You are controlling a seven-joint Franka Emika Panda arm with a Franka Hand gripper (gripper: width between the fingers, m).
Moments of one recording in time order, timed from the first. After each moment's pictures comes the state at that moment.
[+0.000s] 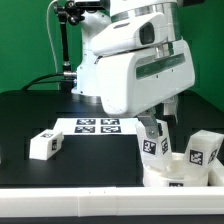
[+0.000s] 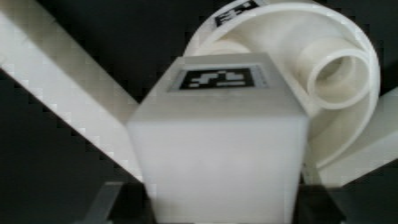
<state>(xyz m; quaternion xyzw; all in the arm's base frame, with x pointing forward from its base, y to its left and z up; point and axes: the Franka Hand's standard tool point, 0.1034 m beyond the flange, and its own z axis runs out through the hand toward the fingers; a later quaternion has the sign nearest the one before) 0.626 0.049 0.093 -0.91 -0.41 -0.09 0.06</state>
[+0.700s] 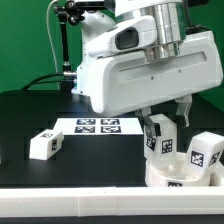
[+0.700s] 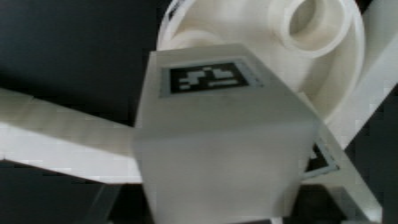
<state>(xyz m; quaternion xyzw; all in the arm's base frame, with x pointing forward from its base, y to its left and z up) 0.627 0.055 0.092 -0.98 -0.16 -0.08 0.08</state>
